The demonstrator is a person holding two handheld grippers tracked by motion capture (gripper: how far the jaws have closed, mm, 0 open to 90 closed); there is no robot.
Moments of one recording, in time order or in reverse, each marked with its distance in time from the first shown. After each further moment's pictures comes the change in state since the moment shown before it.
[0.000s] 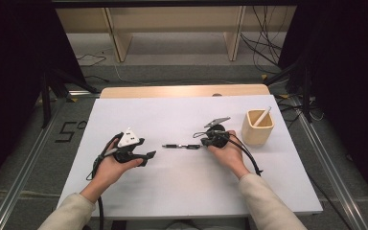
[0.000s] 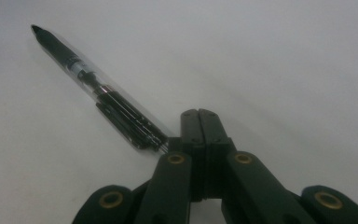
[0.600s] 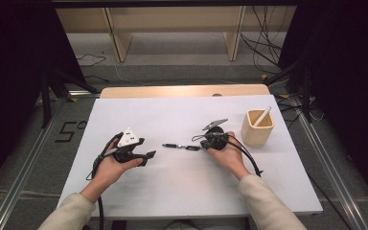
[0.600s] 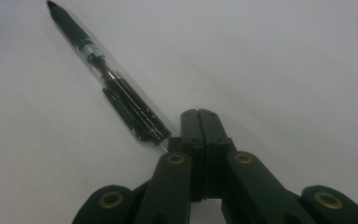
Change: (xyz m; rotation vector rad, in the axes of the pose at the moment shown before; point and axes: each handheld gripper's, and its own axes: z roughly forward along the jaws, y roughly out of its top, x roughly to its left) left arm 0.000 0.000 0.000 -0.005 0.001 -0.007; right arm 0.008 -0.002 -0.002 0.039 0.001 -0.036
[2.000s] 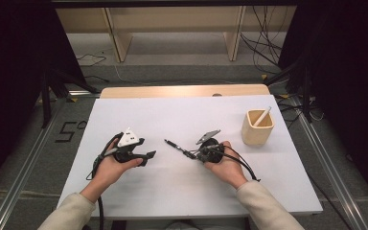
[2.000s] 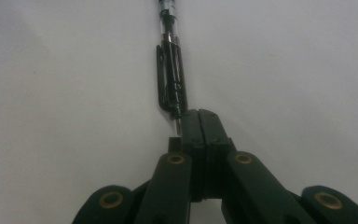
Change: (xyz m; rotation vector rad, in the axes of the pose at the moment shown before) left arm 0.001 -0.001 0.001 0.004 -0.004 -0.001; right arm 0.042 -0.013 -0.016 0.072 0.029 -0.123
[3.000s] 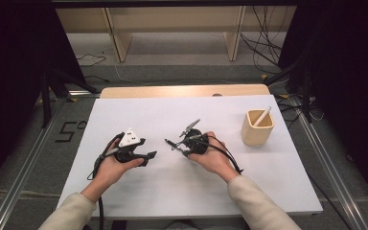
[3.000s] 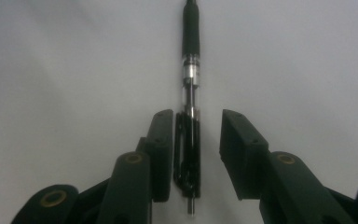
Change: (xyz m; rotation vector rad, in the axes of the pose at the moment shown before) left arm -0.002 0.001 0.002 0.004 -0.005 0.006; right arm 0.014 0.056 0.012 0.095 0.007 -0.085
